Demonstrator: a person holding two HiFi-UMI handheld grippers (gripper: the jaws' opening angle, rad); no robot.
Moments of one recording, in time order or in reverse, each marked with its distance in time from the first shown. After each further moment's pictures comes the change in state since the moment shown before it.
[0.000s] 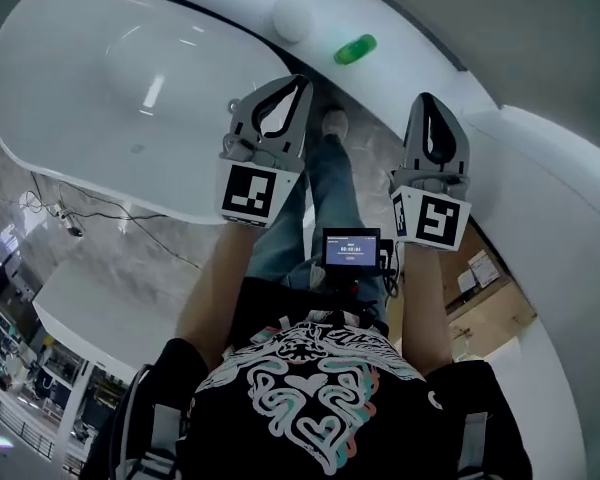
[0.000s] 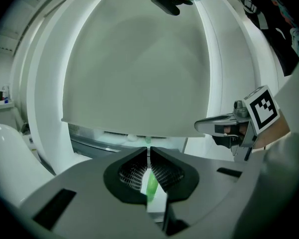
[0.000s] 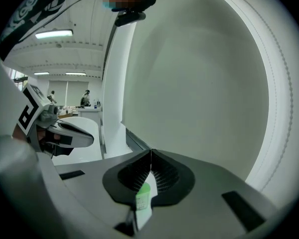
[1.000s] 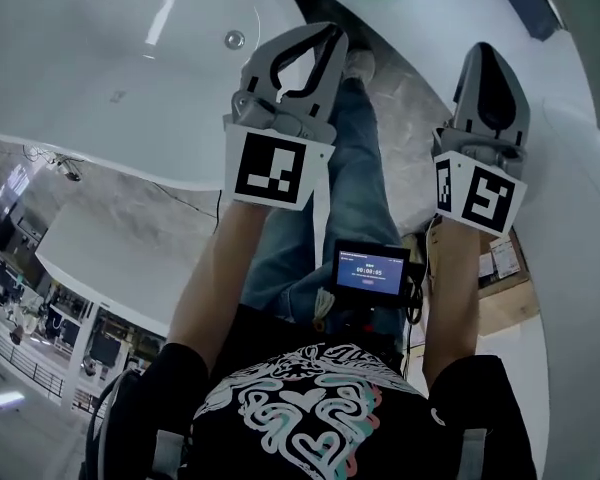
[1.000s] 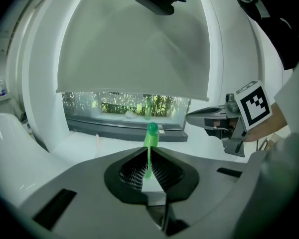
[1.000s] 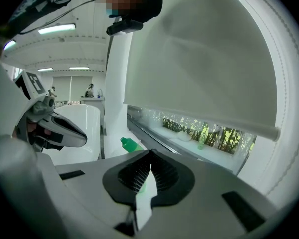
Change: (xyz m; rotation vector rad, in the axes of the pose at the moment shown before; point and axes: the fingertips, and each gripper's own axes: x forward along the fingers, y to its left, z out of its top) left arm 0.055 -0.005 -0.141 0.047 0.173 0.003; right arm 0.063 -0.002 -0.140 -0.012 0.064 0.044
